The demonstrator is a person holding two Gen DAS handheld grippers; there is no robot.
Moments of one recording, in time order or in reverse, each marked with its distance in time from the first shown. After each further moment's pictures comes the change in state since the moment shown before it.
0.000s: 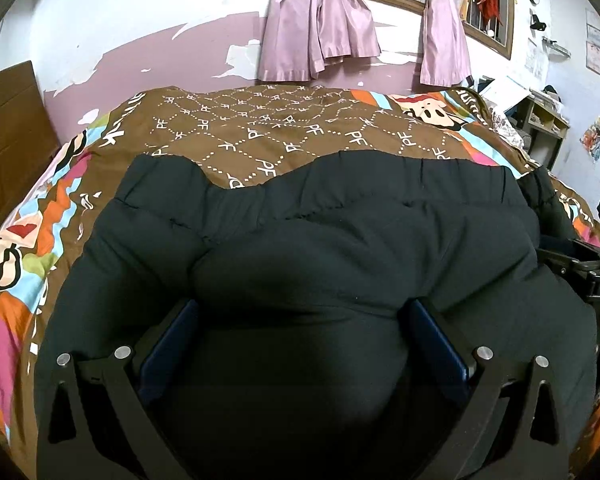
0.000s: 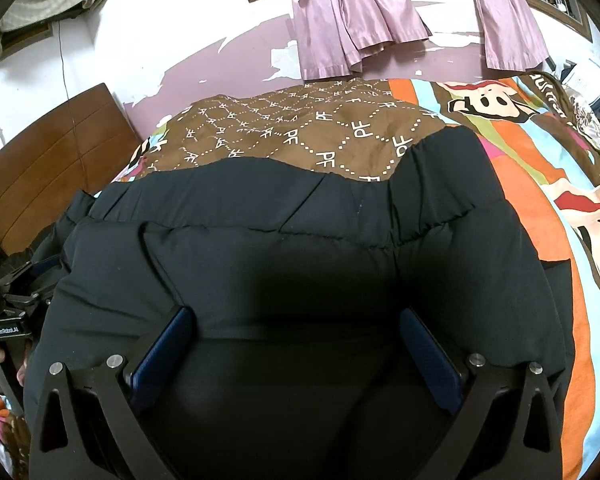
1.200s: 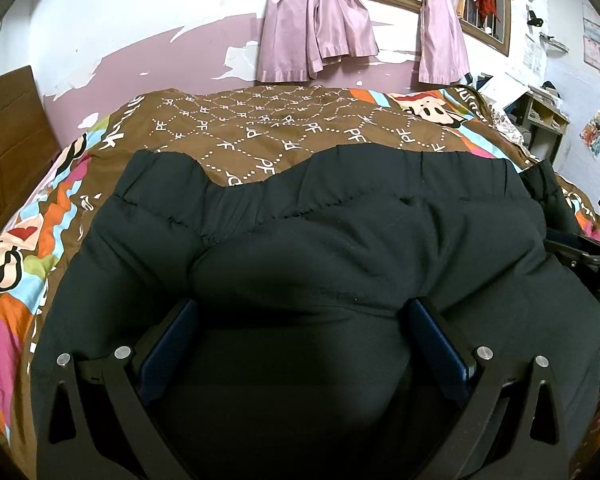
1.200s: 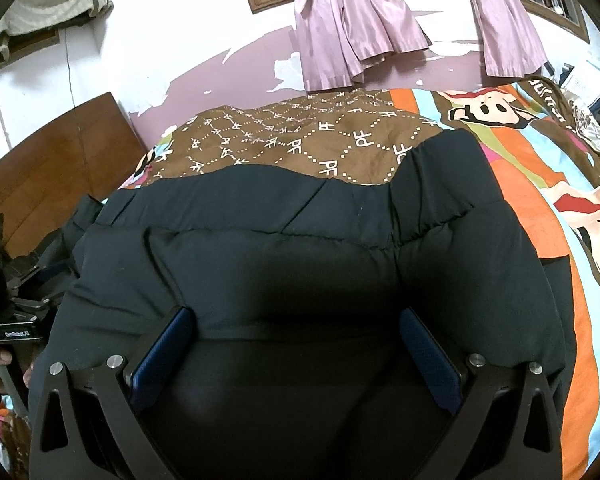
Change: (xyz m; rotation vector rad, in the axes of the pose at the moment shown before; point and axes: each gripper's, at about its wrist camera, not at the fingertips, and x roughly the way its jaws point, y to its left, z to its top) left arm 0.002 -0.003 -0.002 0.009 -0.003 0.007; right arm -0.006 -0.005 -0.006 0.002 -0.054 0.022
